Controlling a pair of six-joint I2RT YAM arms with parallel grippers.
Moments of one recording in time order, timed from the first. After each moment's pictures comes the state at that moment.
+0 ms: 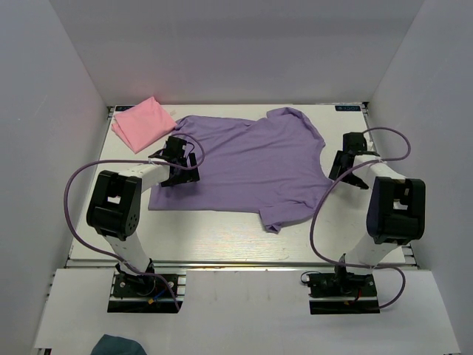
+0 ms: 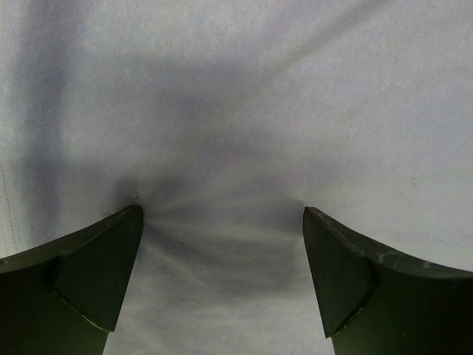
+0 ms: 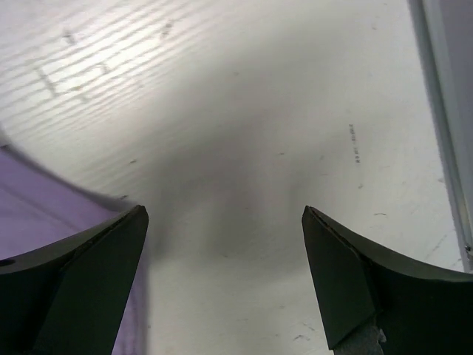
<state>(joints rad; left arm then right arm) -0.26 1.77 1.04 -0.32 -0.15 -0.39 -0.02 1.67 1.03 -0.46 0.36 0.27</state>
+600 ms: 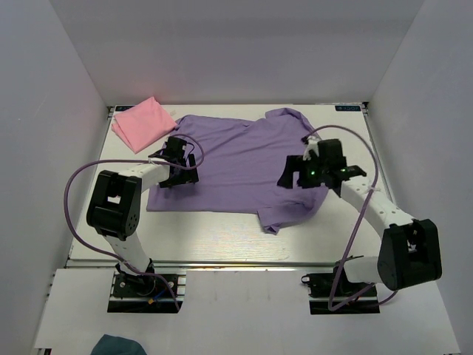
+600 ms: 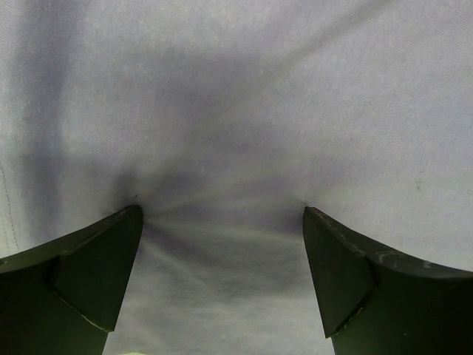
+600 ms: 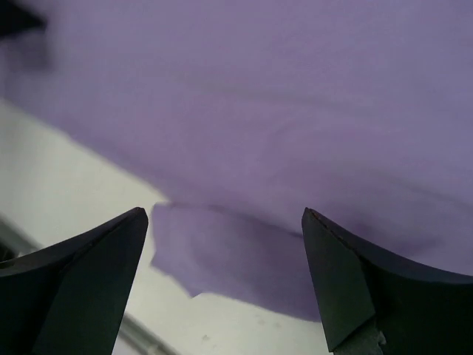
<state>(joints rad) -0.26 1.77 1.04 -0.35 -0.17 -0.38 0.24 1.32 0.90 -0.37 -0.38 0.21</state>
